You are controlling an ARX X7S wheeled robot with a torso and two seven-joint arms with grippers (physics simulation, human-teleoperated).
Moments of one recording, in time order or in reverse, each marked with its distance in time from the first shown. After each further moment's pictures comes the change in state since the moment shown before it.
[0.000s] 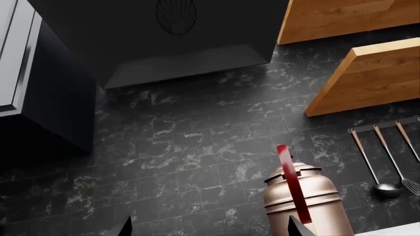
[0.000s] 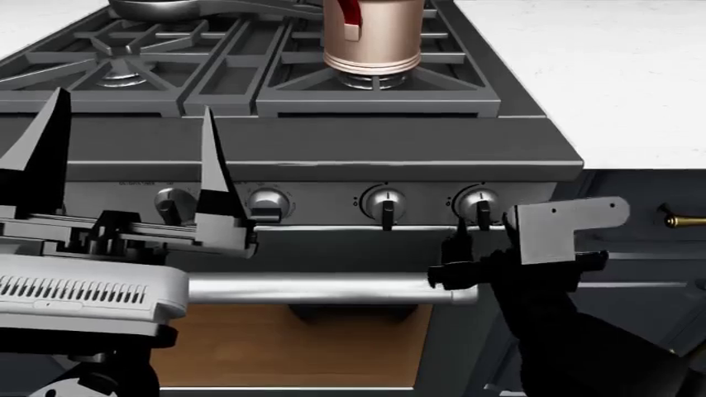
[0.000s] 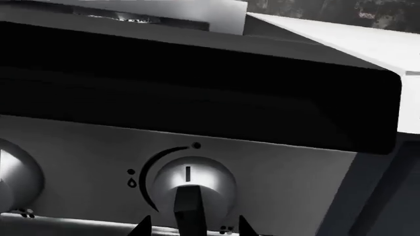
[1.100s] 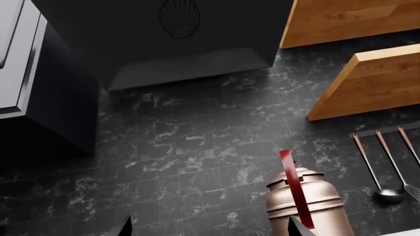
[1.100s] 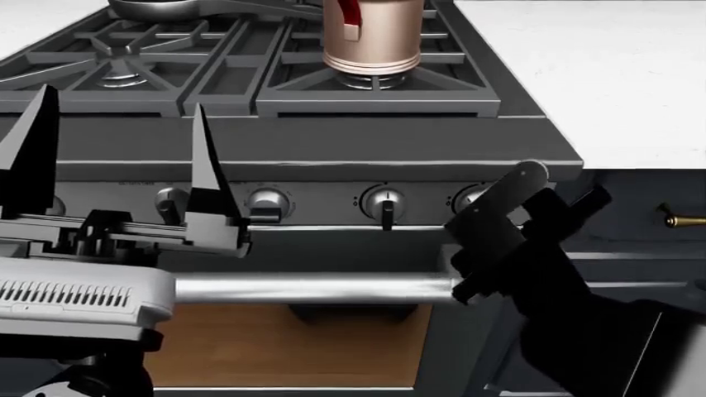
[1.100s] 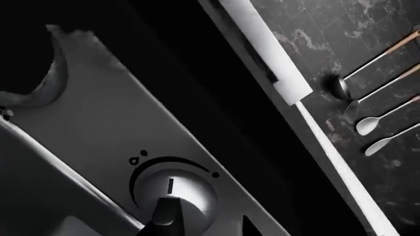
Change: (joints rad) left arm 0.000 -0.015 -0.011 0.021 -0.024 -0.007 -0.014; right arm 0.441 0.173 -0.473 -0.115 -0.148 0.469 -0.058
